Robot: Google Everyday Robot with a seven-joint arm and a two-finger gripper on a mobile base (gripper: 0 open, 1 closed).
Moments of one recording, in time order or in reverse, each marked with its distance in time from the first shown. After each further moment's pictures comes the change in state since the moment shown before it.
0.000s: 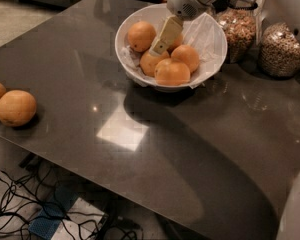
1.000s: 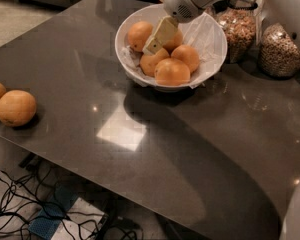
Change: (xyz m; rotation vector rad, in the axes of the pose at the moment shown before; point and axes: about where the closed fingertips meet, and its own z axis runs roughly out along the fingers) arm -0.005 -0.002 0.009 0.020 -0.040 0.085
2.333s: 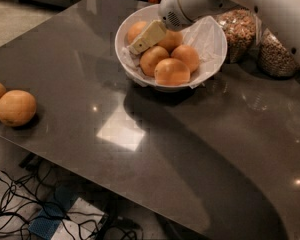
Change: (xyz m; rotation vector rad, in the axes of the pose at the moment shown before) arm -0.002 -0.003 0.022 0.089 -0.066 0.241
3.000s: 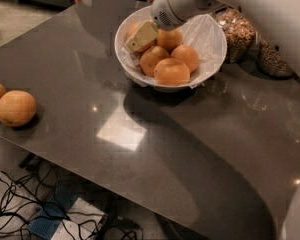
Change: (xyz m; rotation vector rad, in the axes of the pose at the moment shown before) arm -0.003 -0.005 0.019 0.025 0.038 0.024
